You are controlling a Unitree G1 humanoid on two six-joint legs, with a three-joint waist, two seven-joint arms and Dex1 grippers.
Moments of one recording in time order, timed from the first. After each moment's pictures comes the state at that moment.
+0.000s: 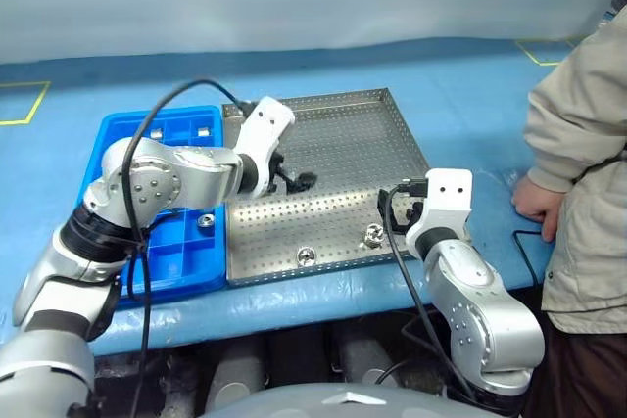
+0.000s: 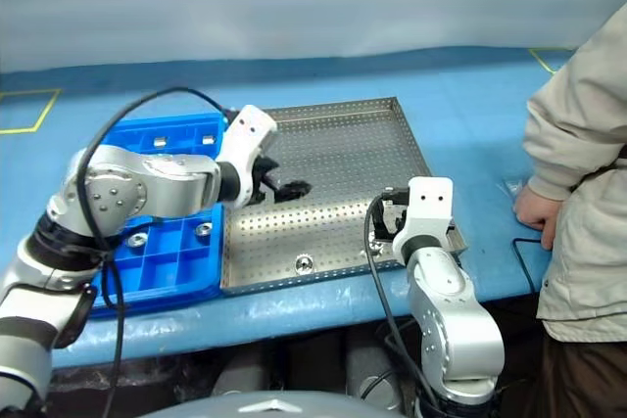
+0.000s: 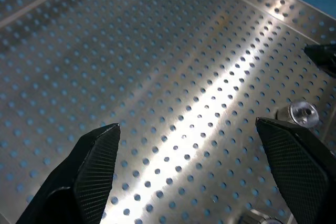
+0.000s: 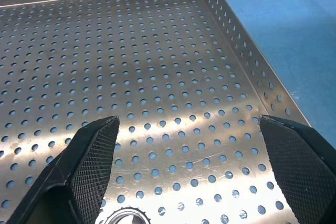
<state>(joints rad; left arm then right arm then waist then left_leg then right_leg) -0.79 0.75 -0.42 -0.32 -1.08 1.02 0.05 -0.02 0.02 0.00 -0.83 0.04 1.16 -0.07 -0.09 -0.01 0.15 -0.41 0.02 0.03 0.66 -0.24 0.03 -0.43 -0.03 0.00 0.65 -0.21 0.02</state>
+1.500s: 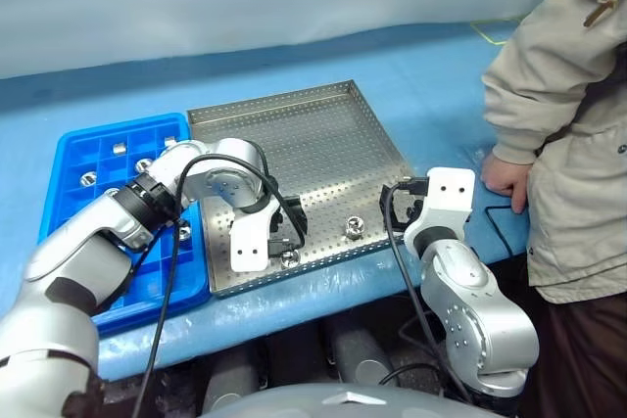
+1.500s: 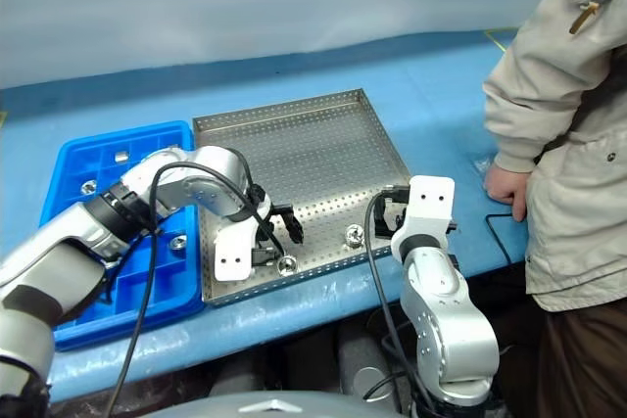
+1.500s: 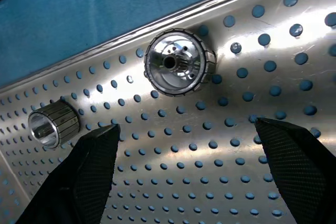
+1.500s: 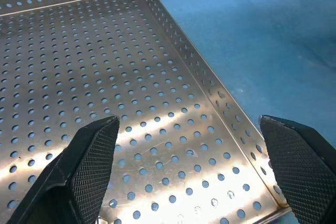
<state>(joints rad) -1.00 0.68 -0.85 0.27 0.40 -0.92 -1.36 -0.01 0.05 0.03 -0.83 0.06 1.11 -0.18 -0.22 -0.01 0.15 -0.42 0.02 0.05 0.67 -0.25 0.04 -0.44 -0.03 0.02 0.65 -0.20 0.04</state>
